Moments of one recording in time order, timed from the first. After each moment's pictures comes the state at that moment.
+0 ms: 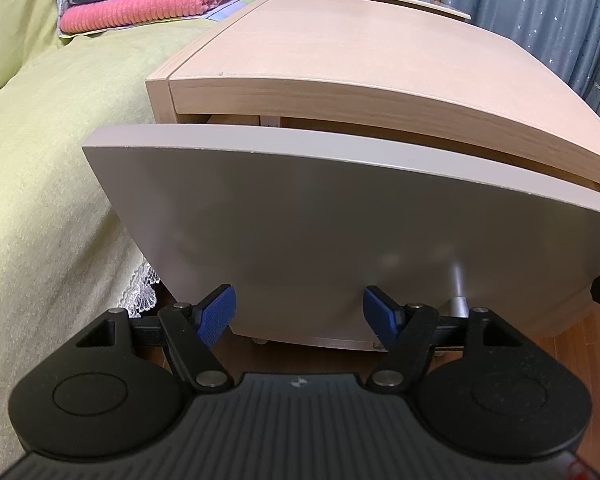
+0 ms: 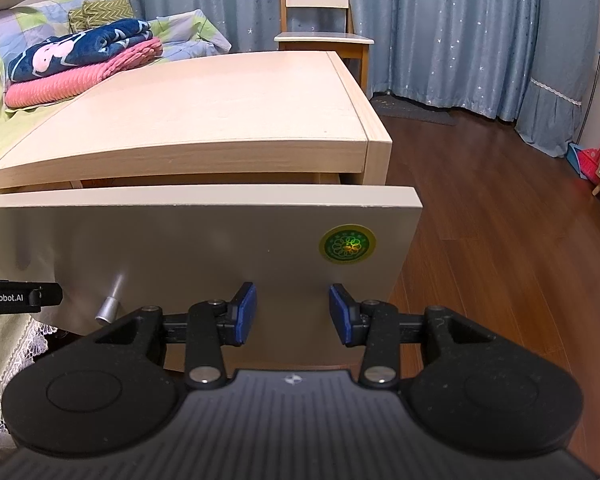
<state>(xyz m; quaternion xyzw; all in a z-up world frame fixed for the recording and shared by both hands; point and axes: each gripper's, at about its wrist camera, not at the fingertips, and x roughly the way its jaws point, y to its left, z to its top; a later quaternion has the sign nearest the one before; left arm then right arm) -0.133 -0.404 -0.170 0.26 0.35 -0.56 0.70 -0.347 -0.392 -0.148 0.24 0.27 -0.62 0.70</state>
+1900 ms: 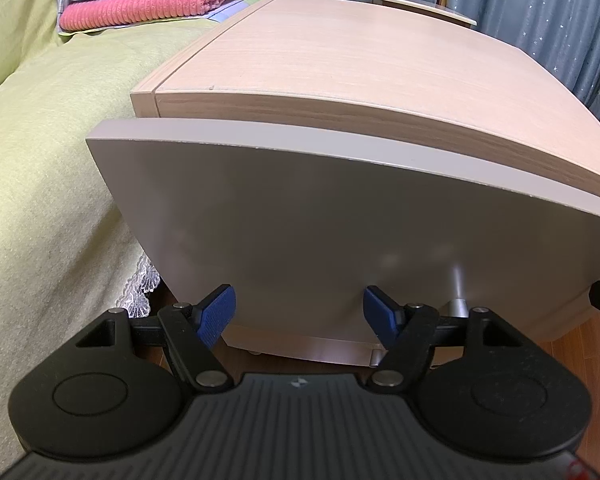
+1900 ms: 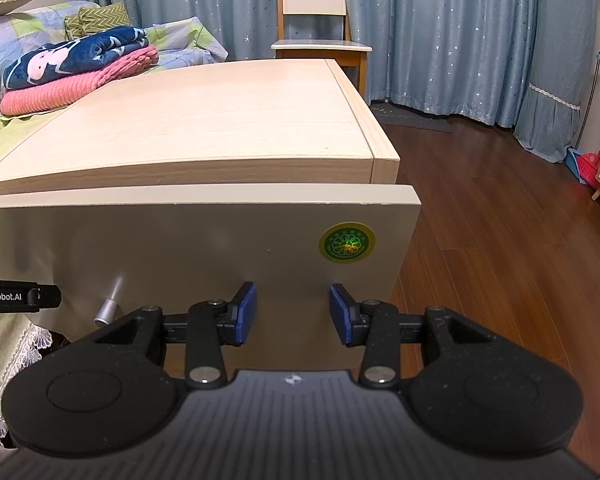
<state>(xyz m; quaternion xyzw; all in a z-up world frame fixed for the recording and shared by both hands) -0.129 -0.424 -0.174 0.25 0.36 -0.56 0.70 -0.346 -0.411 -0.150 0.24 0.26 -0.63 0.70</state>
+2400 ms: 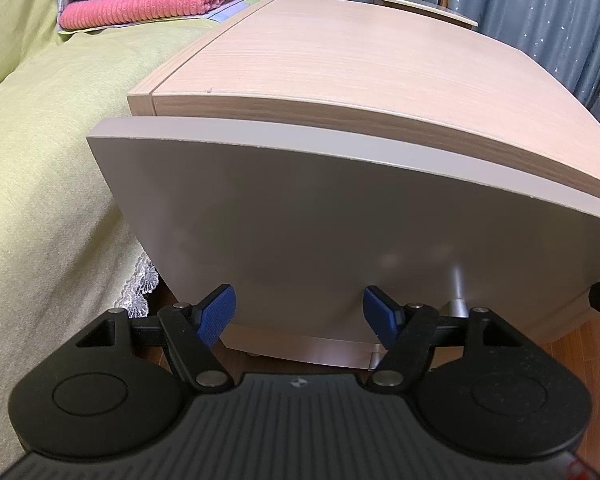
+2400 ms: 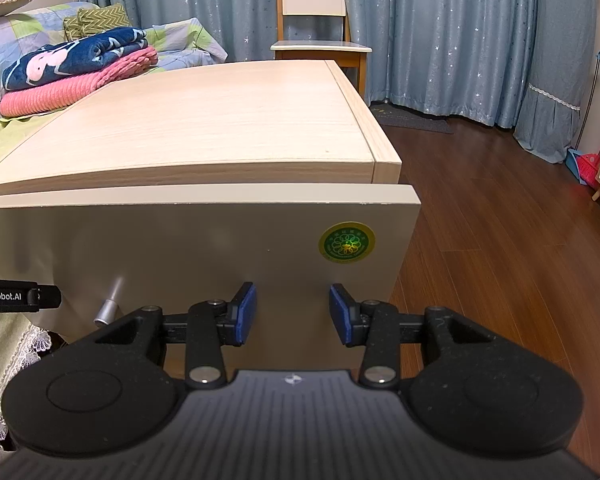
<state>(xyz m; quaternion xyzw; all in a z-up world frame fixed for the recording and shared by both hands) -0.127 -0.423 -0.176 0.25 0.36 -0.56 0.70 -0.348 -0.415 -0.150 0.23 0.25 -0.63 0.70</state>
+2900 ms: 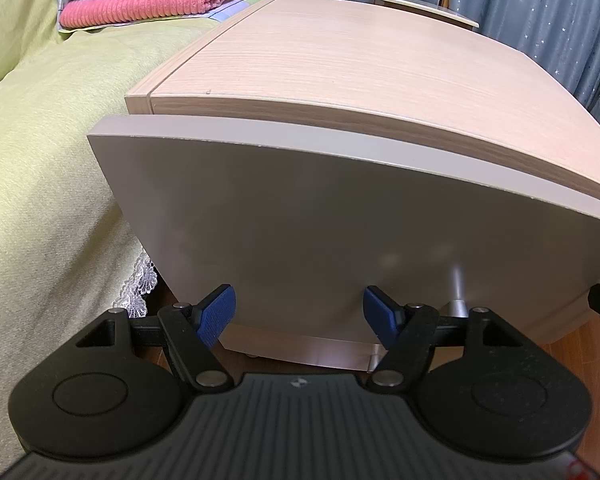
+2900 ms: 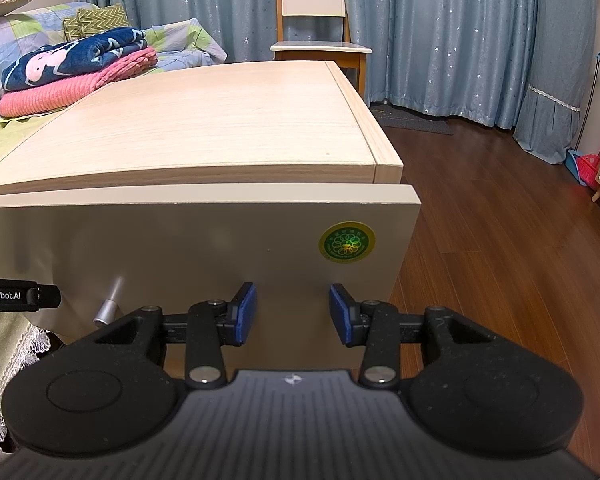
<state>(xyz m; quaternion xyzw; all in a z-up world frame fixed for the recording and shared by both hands) -0.124 -0.426 -0.176 0.25 0.36 -0.56 0.70 -0.347 -0.416 -0.150 0.23 0.25 -0.63 0.70</state>
